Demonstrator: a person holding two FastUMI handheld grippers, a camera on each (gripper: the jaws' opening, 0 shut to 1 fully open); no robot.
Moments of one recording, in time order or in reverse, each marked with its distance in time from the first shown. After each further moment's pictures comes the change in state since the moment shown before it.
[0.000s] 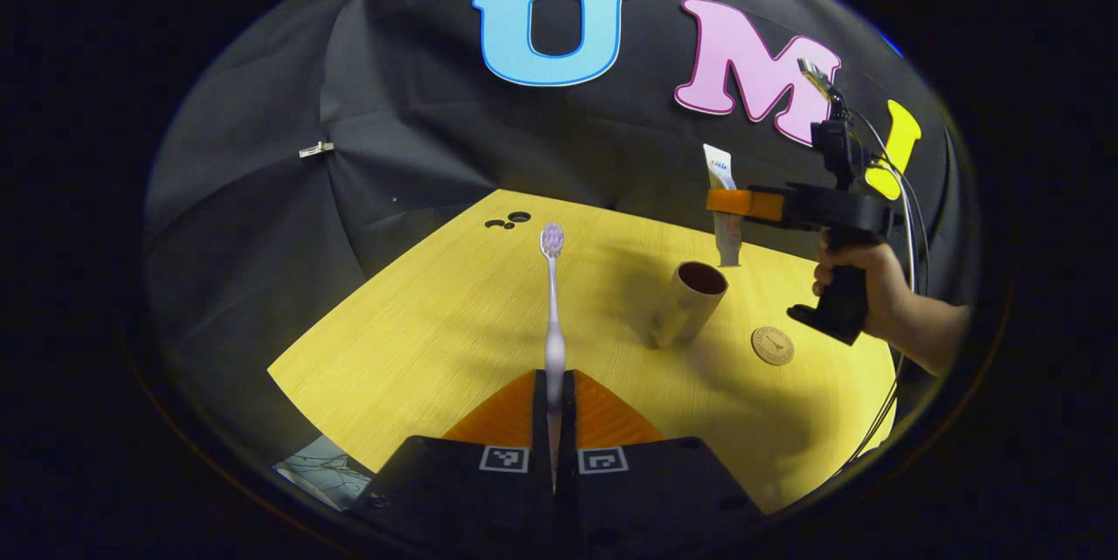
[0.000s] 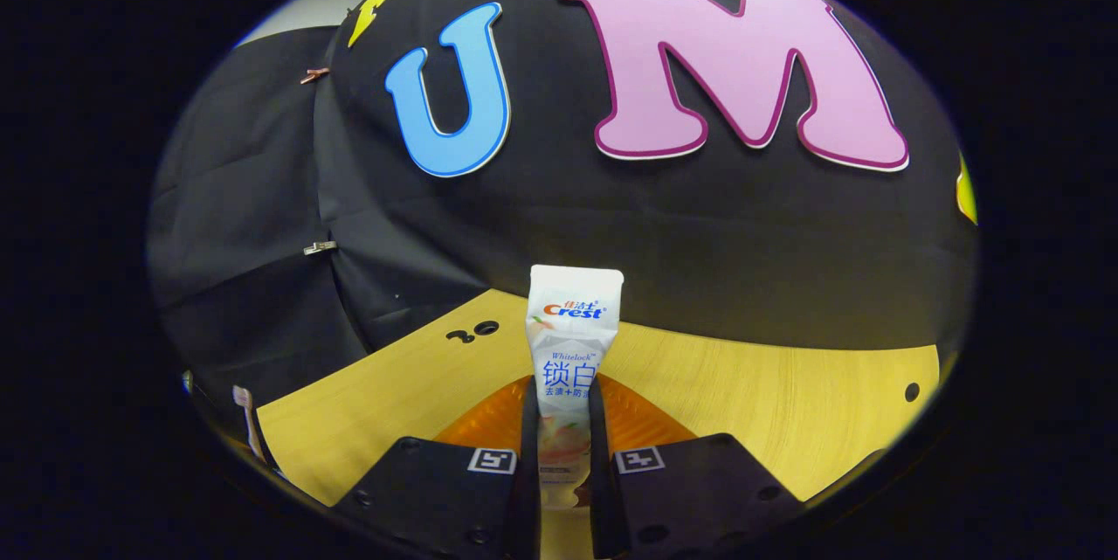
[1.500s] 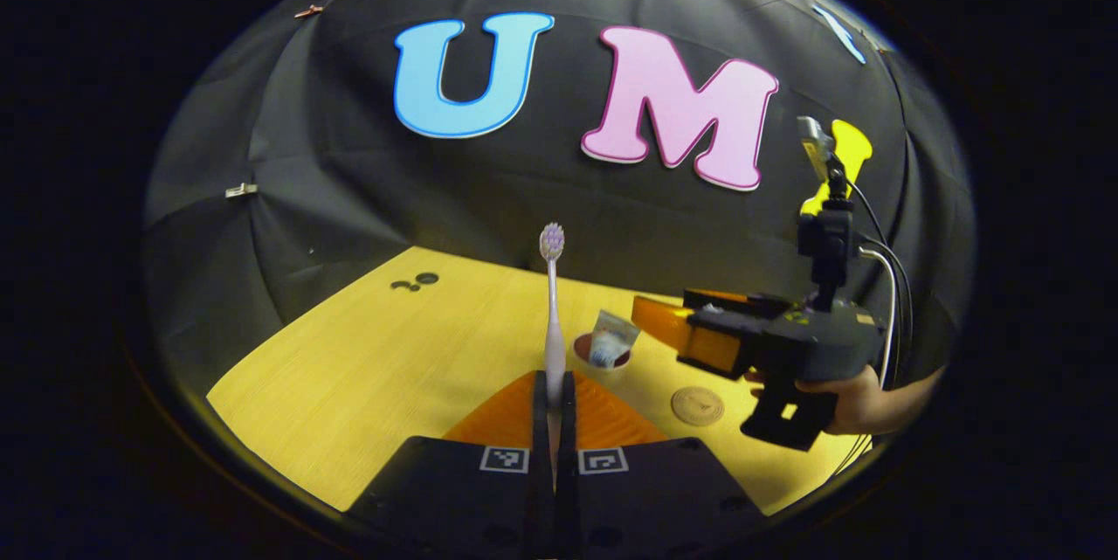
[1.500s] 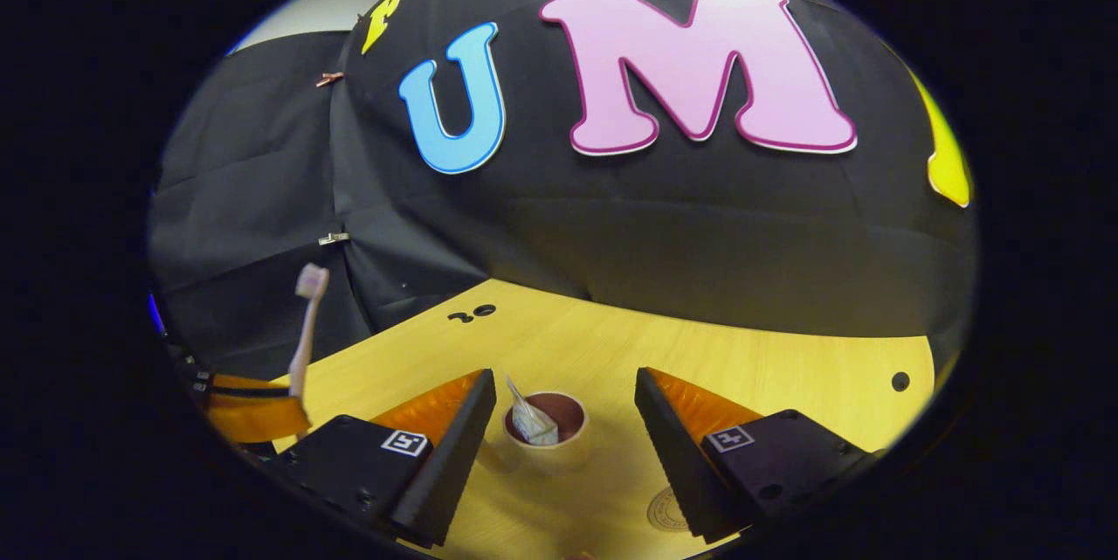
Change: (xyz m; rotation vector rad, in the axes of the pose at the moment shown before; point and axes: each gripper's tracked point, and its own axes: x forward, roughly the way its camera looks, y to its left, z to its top) left arm 0.036 -0.120 0.069 0.029 -0.218 -0.249; right arm -0.091 -0.033 -0.023 0.003 -0.028 0.004
